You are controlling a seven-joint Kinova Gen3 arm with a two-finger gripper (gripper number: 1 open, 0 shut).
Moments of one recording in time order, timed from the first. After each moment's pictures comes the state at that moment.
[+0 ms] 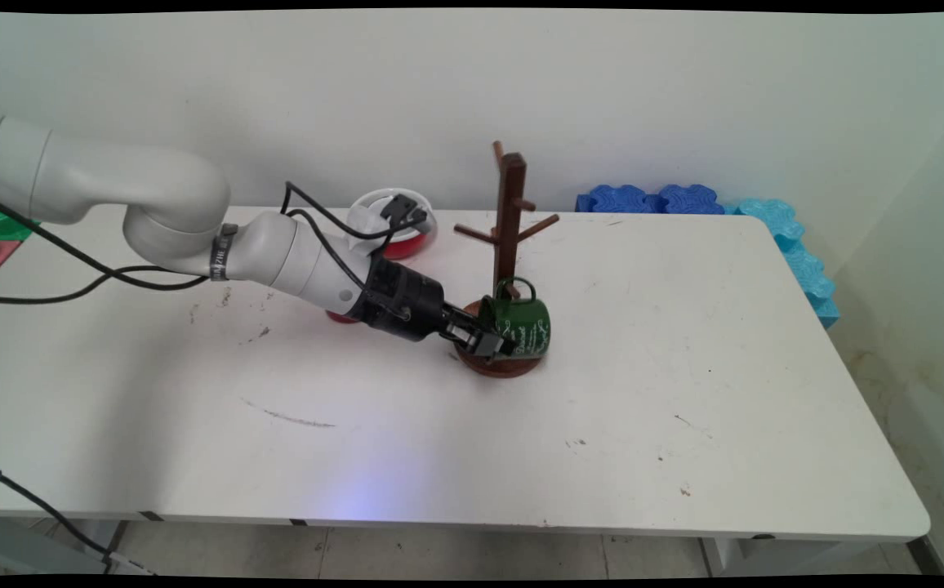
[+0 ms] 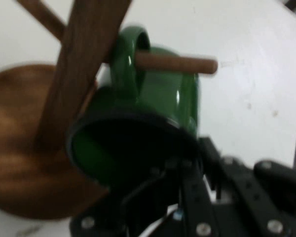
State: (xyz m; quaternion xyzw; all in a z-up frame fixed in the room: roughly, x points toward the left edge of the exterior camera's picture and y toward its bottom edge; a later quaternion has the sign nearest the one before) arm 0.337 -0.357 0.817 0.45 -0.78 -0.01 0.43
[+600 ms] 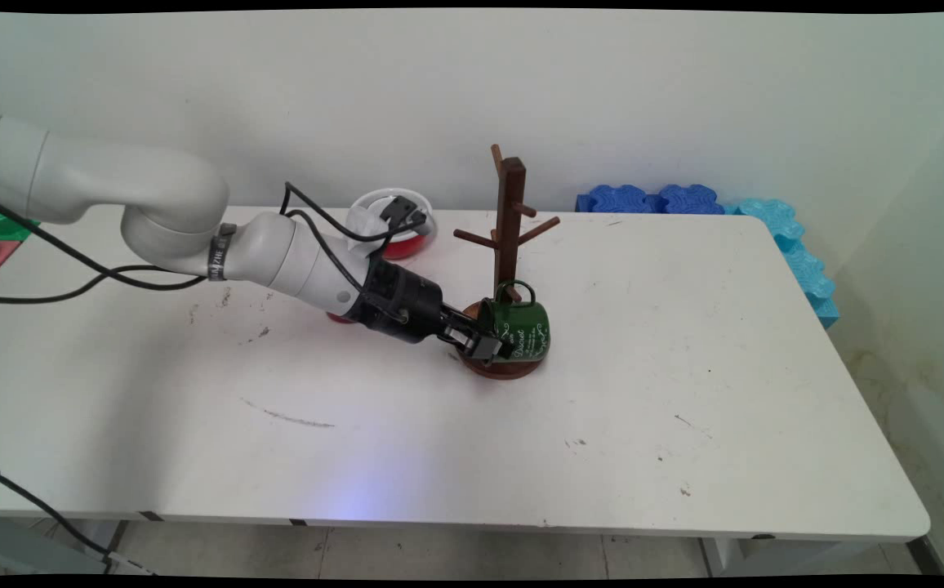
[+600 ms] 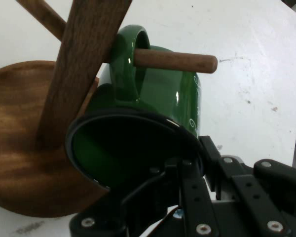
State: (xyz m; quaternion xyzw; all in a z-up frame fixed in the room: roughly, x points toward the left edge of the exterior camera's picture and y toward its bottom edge) arm 0.338 -0.355 0.818 0.45 -0.78 -0.01 0.43
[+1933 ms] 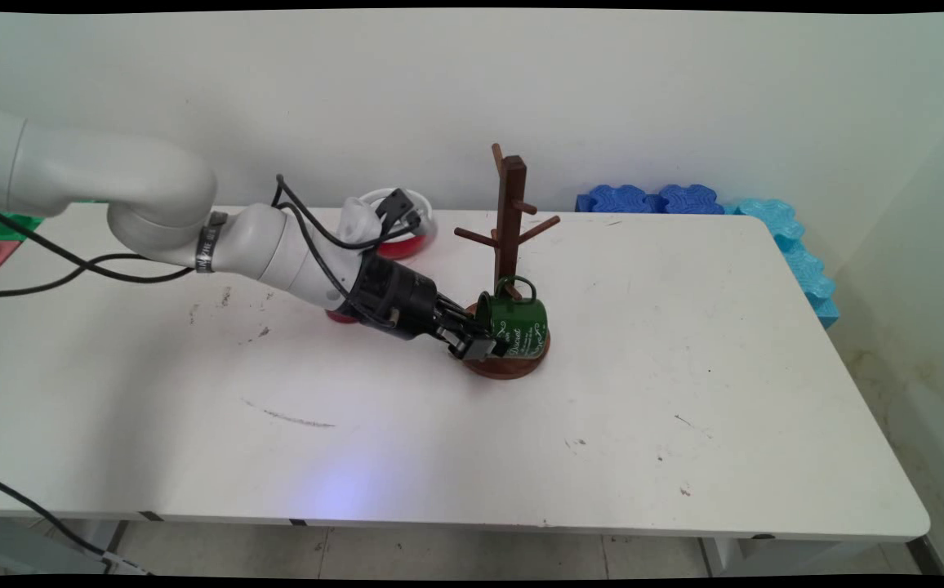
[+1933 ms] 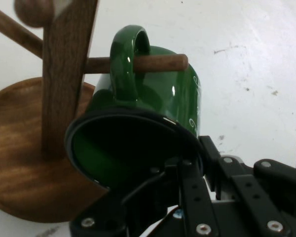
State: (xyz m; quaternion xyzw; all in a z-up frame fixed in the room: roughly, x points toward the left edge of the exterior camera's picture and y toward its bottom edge) arm 0.341 -0.350 0.831 0.40 -0.81 0.02 0.43
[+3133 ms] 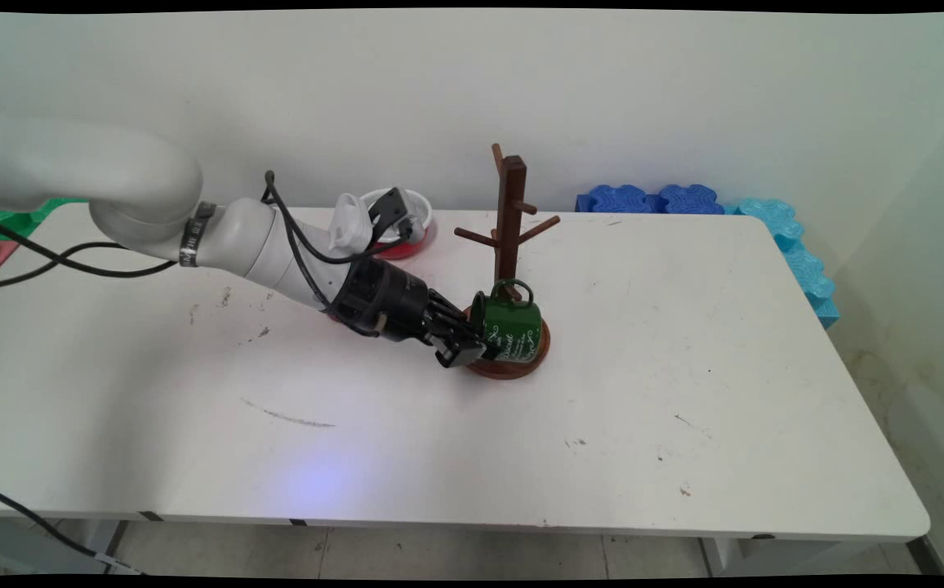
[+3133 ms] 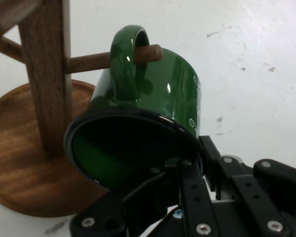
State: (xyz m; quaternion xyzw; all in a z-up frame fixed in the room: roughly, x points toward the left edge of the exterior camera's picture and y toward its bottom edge) arm 0.343 -0.341 0.842 0.35 -0.84 0.04 0.41
